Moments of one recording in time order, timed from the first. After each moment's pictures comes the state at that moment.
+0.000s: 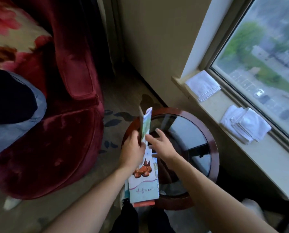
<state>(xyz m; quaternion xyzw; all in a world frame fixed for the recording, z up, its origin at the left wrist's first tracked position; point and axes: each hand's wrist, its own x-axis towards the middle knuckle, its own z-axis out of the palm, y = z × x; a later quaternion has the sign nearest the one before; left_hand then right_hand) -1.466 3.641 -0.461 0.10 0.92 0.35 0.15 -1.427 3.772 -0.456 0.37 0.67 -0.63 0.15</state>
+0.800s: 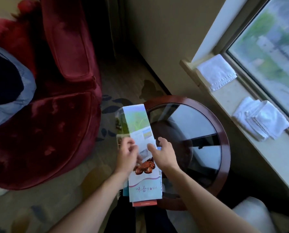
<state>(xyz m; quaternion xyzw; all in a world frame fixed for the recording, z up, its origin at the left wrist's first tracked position) -1.454 3.603 -0.552 0.03 0.89 0.41 0.22 -1.415 3.744 -0.536 0.40 0.76 -0.49 0.19</state>
